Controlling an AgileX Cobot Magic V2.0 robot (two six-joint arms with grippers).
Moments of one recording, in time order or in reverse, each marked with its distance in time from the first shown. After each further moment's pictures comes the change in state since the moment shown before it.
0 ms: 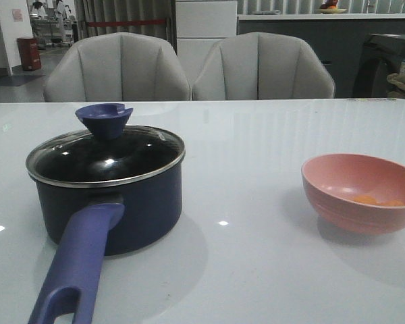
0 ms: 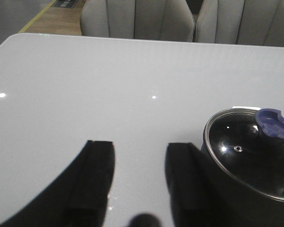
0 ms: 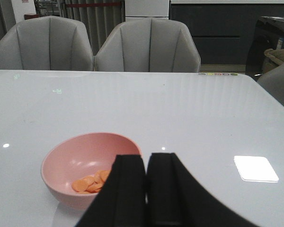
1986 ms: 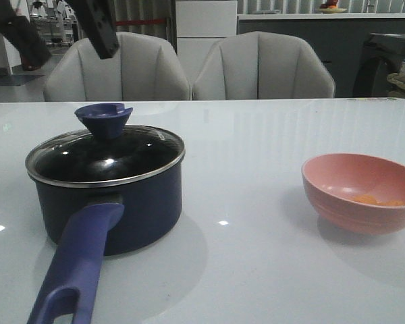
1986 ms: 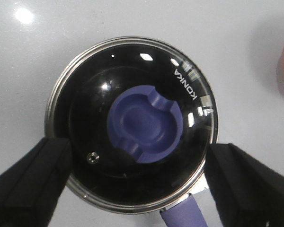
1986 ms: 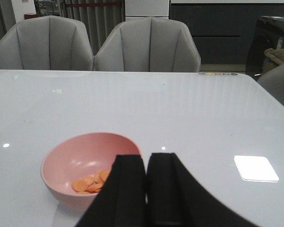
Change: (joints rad) left arm -0.329 1.238 -1.062 -0.259 0.643 0.133; right arm 0.000 0.000 0.000 0.000 0.000 0.000
